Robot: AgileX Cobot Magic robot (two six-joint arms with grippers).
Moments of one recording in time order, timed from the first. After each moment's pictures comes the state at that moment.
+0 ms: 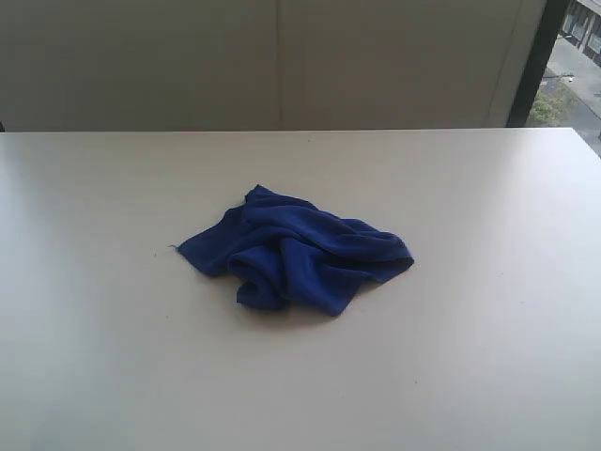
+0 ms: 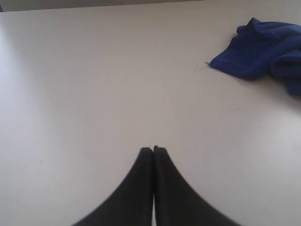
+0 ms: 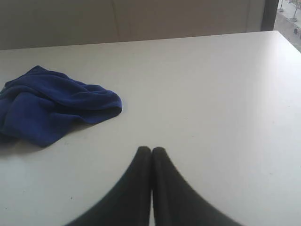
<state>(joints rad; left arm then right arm) -0.11 0.00 0.02 -0.13 0.39 0.11 0.02 0.01 0.00 -0.03 0.33 0.15</state>
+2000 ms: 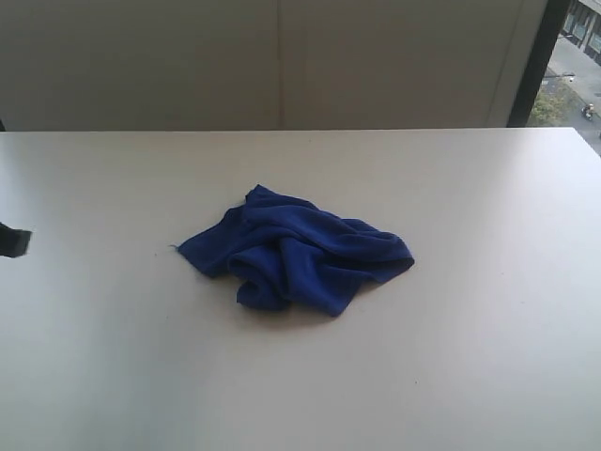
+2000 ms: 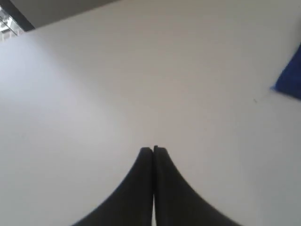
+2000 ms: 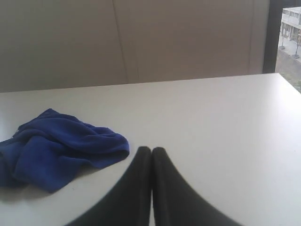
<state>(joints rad) -0.24 1.13 -0.59 0.92 0.25 -0.73 0.02 0.01 0.00 -0.03 0.17 0.16</state>
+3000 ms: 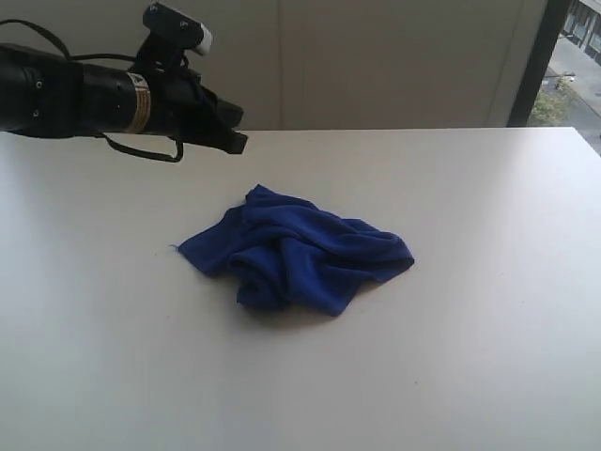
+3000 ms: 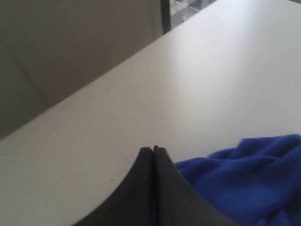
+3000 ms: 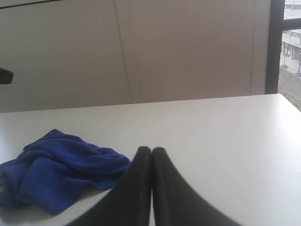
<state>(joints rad) -0.38 1.81 -1.30 1.66 -0.33 -1.40 0.02 0.01 0.00 -0.03 0.10 0.16</state>
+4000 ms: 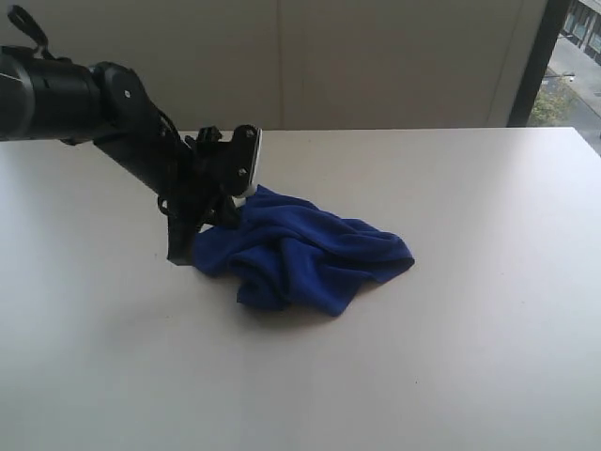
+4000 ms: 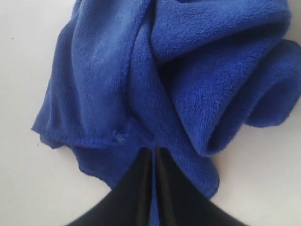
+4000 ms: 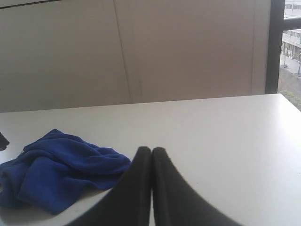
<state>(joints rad) -0.45 1.93 -1.42 -0.42 0.64 1.64 0.02 0.01 0.00 -0.03 0.10 0.16</state>
